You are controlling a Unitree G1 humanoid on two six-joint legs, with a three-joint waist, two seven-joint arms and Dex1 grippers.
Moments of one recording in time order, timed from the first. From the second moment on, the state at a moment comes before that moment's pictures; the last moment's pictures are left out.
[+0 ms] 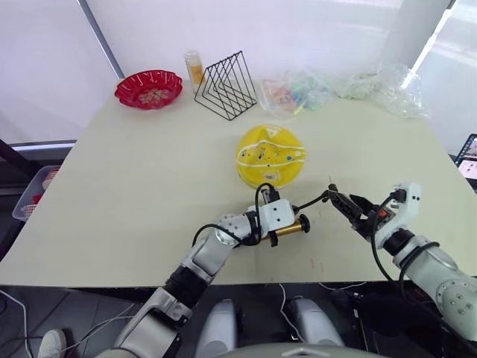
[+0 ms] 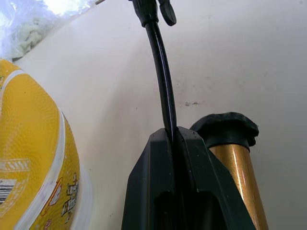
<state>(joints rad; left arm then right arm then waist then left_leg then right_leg) -0.40 0.25 -0.48 0.15 0.21 -0.03 -0.62 0.05 -0.36 -0.29 -0.52 1.07 0.82 0.09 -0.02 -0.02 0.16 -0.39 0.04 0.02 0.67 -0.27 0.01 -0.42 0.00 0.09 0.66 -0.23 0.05</state>
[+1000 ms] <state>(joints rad) -0.40 0.22 -0.47 0.17 0.21 -0.05 -0.61 0.01 -0.25 -0.24 -0.44 0.97 0.75 0.05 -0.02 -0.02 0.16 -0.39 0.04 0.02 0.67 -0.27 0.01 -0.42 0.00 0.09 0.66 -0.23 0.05</state>
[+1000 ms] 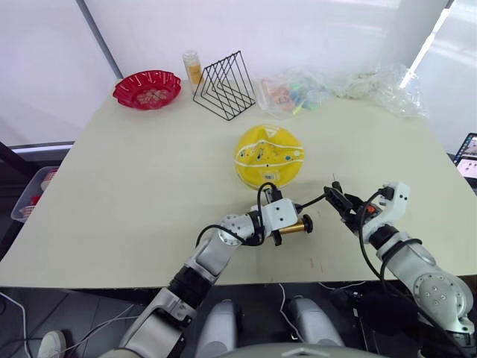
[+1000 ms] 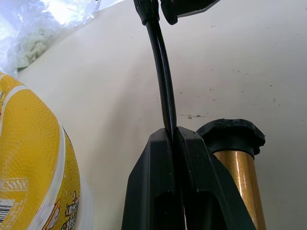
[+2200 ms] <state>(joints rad) -0.45 0.29 -0.33 0.01 -0.07 0.13 -0.85 0.03 -0.42 -0.18 -0.49 0.80 0.67 0.30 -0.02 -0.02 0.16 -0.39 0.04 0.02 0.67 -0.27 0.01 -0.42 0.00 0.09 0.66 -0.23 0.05</state>
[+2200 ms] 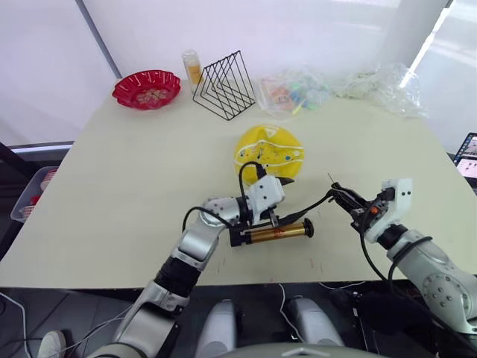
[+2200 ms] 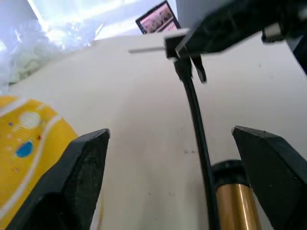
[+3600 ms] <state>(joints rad) -0.86 0.40 -0.12 0.39 -0.15 0.52 -0.76 0.03 -0.60 -0.17 -0.37 0.44 0.18 0.81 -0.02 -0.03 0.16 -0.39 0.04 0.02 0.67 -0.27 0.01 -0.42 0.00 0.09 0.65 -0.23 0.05</state>
